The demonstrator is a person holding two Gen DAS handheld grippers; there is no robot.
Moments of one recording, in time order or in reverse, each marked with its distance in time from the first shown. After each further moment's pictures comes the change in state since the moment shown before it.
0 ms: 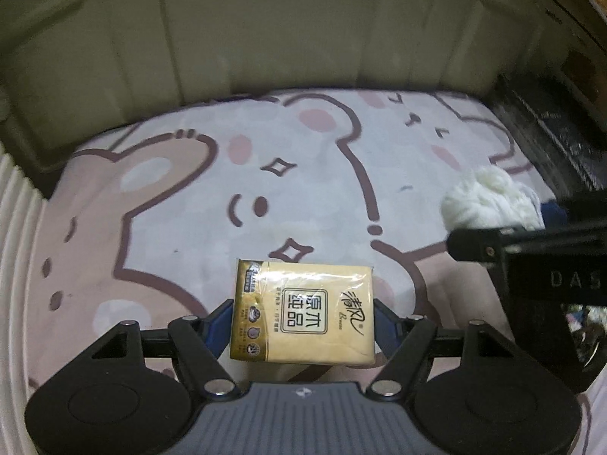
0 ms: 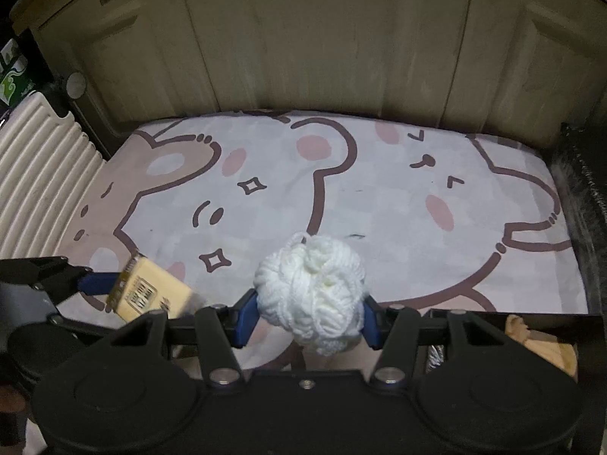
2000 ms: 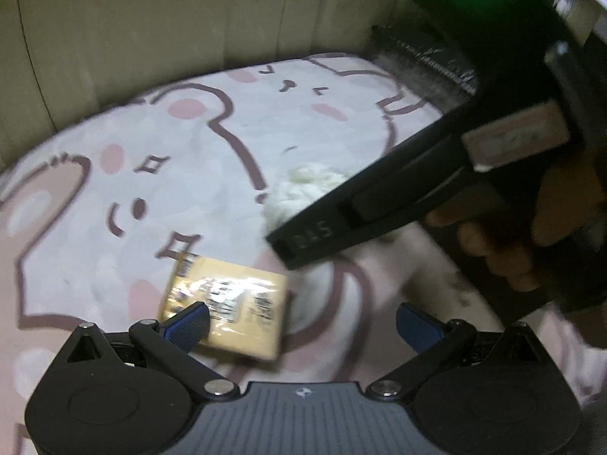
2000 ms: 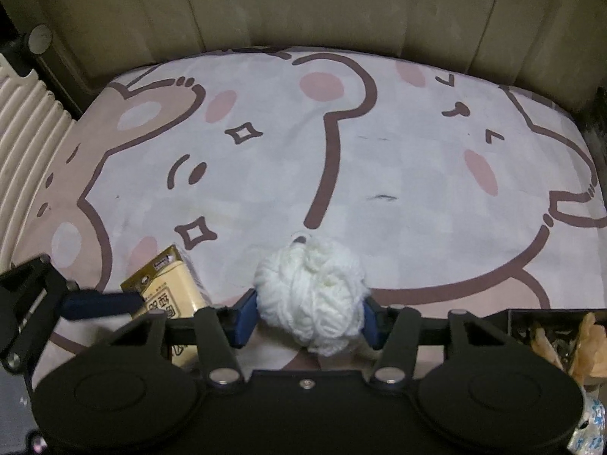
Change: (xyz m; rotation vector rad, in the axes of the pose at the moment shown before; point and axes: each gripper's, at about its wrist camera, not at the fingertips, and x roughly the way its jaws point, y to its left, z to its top) left arm 0.028 -0.022 -0.024 0.229 0.001 -0.283; right arm 0.078 0.018 0.000 0.018 0.151 -0.014
